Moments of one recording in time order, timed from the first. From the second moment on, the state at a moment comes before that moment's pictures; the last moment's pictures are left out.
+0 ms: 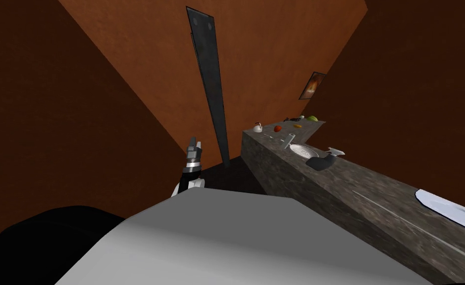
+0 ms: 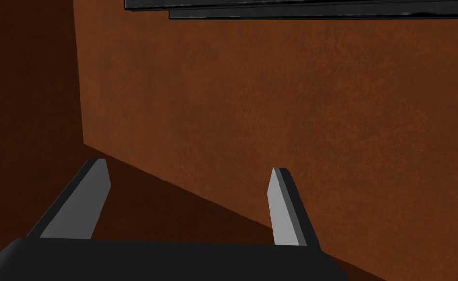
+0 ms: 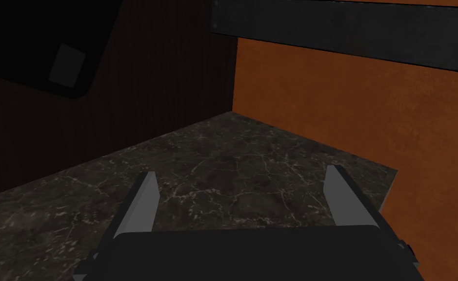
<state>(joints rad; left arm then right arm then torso) 0.52 -0.03 -0.01 -2.24 -0.04 -0.45 -0.14 1.01 -0.97 0.54 -1.88 -0.25 -0.35 0.12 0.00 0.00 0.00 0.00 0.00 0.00</state>
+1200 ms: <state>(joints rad) 0.52 -0.03 -0.01 -2.24 -0.04 -0.45 -0.14 1.13 -1.34 0.66 -1.76 -0.18 -0.28 0.20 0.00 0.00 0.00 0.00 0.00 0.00</state>
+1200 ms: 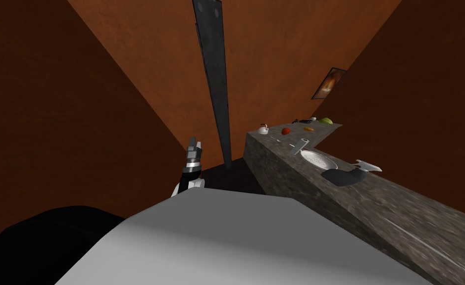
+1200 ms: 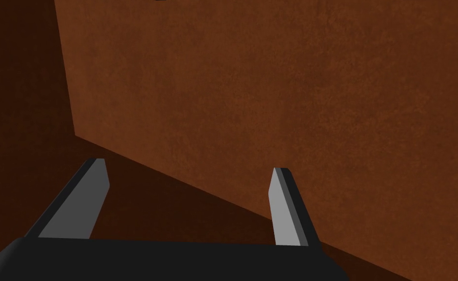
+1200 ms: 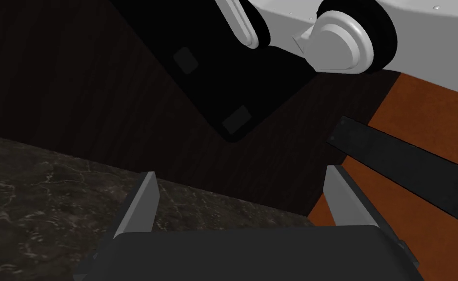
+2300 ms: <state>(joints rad) 0.52 -0.03 -0.01 -2.24 -0.04 -0.45 -0.14 1.14 -1.64 0.74 -1.63 -0.06 -0.27 0.29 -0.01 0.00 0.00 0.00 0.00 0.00</state>
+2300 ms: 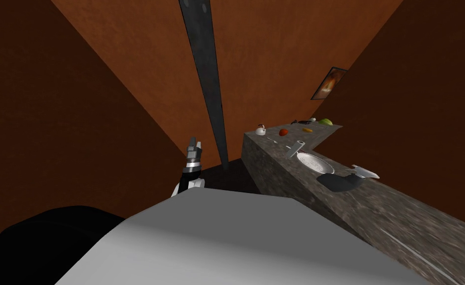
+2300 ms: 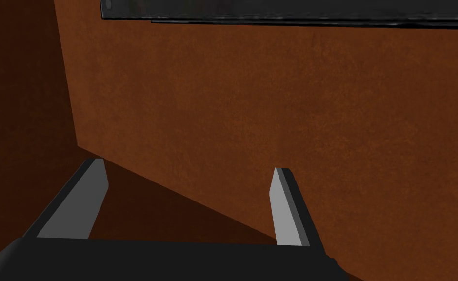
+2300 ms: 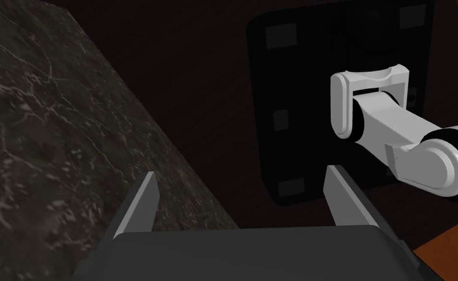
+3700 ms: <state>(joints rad) 0.52 -0.03 -0.01 -2.24 -0.04 -0.45 -0.14 1.04 -1.90 0.73 -1.56 0.15 -0.23 0.39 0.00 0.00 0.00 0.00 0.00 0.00</state>
